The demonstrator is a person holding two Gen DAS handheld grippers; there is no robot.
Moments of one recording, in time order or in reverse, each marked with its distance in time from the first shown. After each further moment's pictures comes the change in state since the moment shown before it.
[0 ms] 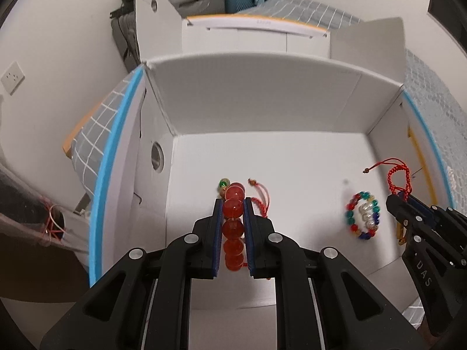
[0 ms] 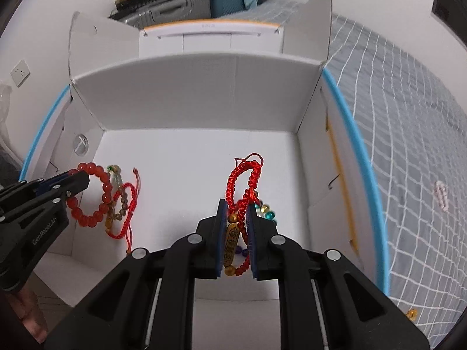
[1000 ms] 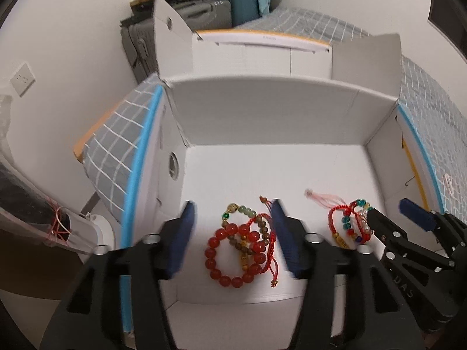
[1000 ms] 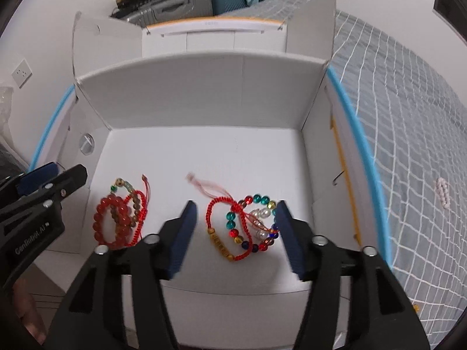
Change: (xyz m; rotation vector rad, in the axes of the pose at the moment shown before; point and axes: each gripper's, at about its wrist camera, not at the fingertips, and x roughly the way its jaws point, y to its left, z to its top) left arm -0.033 0.008 0.001 -0.020 -0.073 0.022; right arm -0.014 0.003 0.003 0.004 -0.009 0.013
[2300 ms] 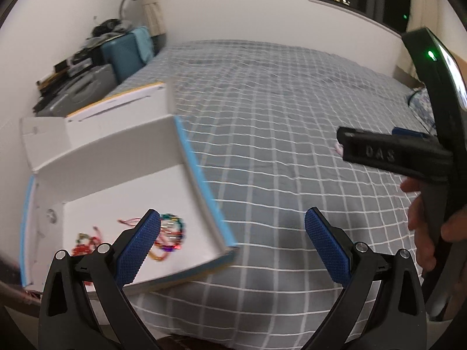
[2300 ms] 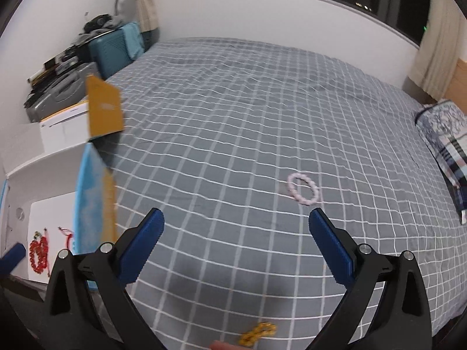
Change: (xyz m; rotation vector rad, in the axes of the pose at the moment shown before) left arm -0.085 -0.250 -0.047 0.326 -0.161 -0.276; right arm -0.099 -0.272 -0.035 0.287 -0.160 -0.279
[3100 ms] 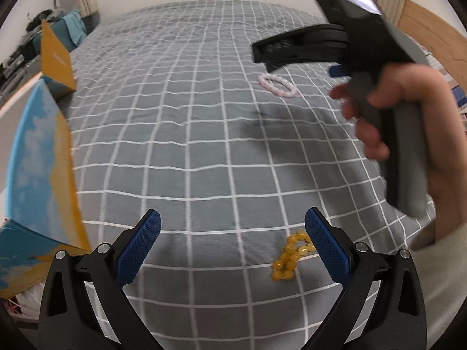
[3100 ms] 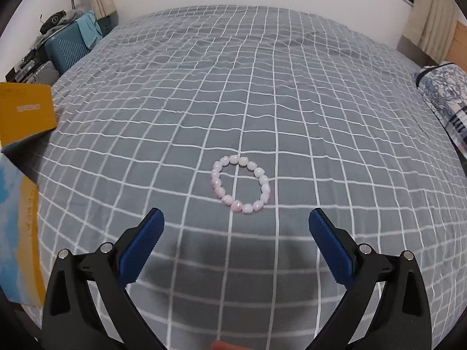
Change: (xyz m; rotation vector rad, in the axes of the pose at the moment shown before) left arm 0.100 -0.130 -0.058 0.127 0.150 -0.176; right arm 0.143 -0.118 0.000 0.080 0.121 -0.017
